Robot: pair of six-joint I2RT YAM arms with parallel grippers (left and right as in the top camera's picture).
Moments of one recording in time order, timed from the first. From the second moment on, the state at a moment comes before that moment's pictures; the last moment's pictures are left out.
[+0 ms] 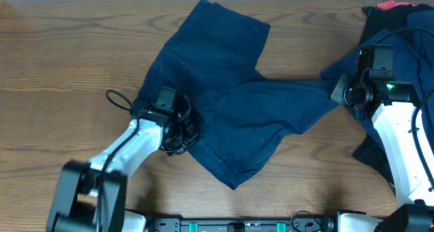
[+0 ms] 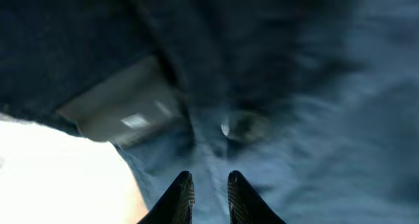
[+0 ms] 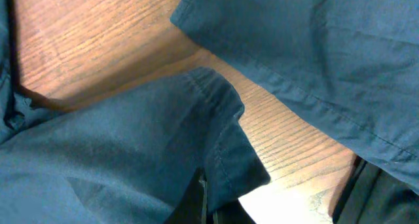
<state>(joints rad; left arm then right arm) -0.30 1.58 0.76 -0.58 0.36 -0.91 -0.05 1.44 1.14 -0.83 0.05 0.44</state>
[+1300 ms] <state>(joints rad) 0.06 1.63 0.78 -0.55 0.69 -0.65 0.03 1.44 1.14 -0.85 0.03 0.44</state>
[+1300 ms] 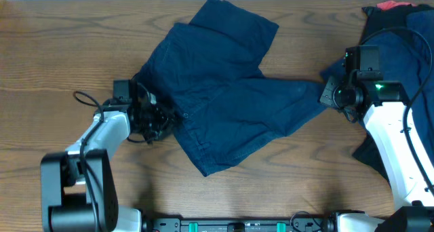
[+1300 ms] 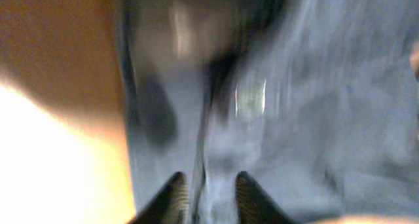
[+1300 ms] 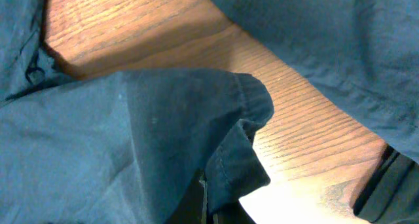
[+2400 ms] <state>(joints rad) -0.80 1.26 0.73 -0.76 0.11 -1.63 0.03 1.44 1.14 -0.86 0.07 0.44</state>
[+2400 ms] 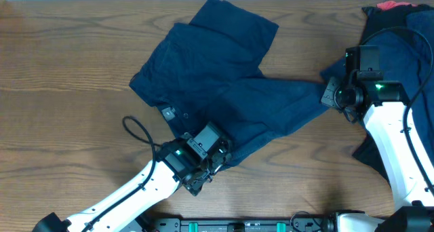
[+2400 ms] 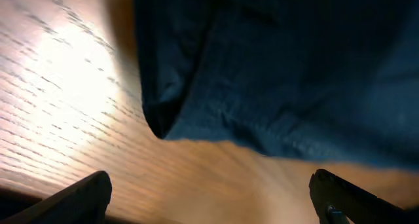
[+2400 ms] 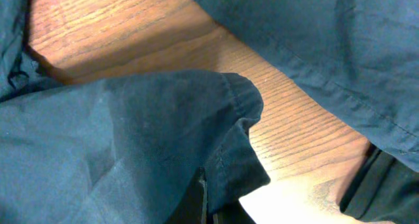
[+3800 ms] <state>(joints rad) -0.80 1.52 0.74 -0.75 0.15 -1.78 0.01 1.44 1.14 -0.89 0.05 0.44</state>
